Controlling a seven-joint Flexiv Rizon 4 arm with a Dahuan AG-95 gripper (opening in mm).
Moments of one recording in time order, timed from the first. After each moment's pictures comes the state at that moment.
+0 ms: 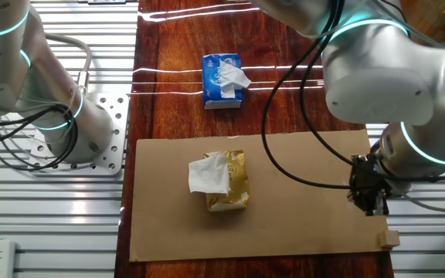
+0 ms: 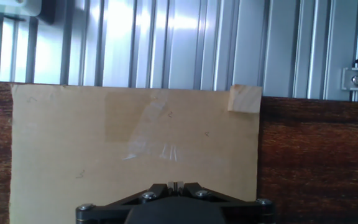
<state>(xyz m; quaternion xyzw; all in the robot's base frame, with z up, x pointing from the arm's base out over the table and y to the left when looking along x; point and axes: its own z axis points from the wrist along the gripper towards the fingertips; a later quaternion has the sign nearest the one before) 0.630 -0.182 0.092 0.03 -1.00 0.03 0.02</state>
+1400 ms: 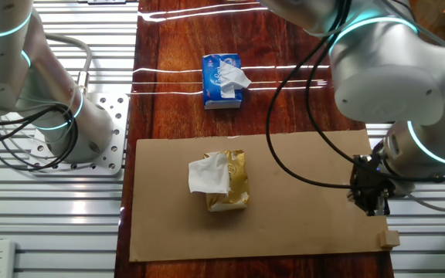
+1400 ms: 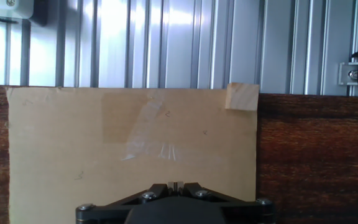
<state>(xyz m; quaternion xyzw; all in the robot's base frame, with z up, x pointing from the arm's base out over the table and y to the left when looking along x) 0.630 -0.183 0.092 0.03 -1.00 0.02 0.03</state>
